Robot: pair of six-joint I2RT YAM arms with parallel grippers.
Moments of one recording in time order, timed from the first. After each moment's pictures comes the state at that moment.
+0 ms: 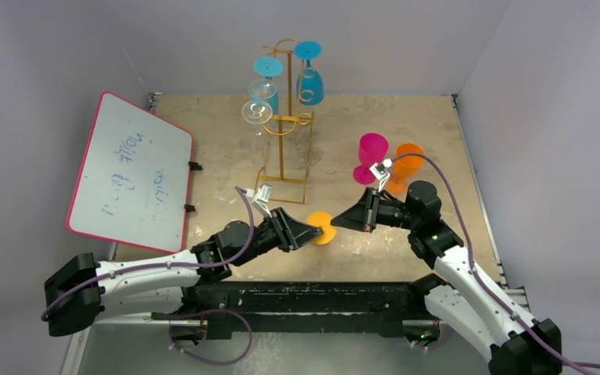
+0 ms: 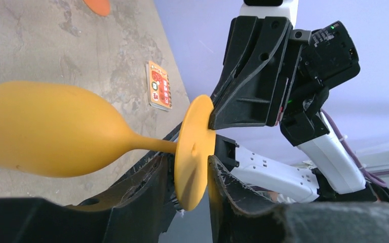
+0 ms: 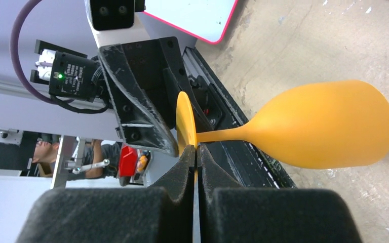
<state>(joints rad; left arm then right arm) -1.12 0.98 0.39 0.54 -0.12 -1.12 0.41 0.77 0.49 0.05 -0.83 0.92</state>
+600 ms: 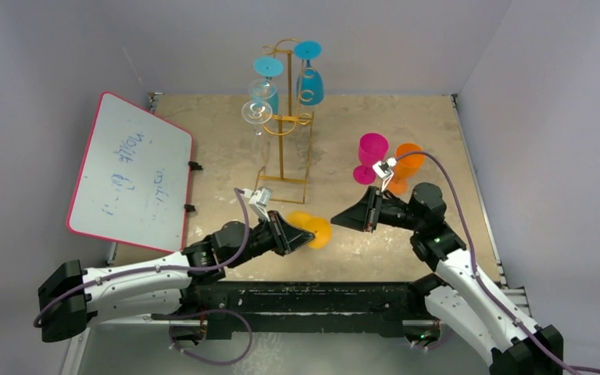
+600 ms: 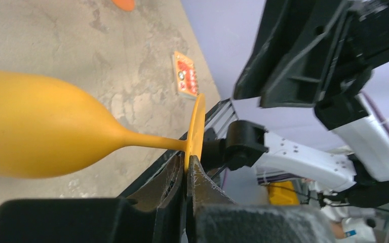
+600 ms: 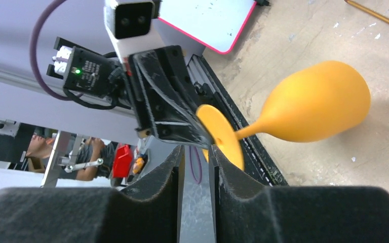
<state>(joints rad) -1.13 0.88 0.40 0.38 -0.12 -1.00 0.42 0.74 0.49 0.11 -0.83 0.92</state>
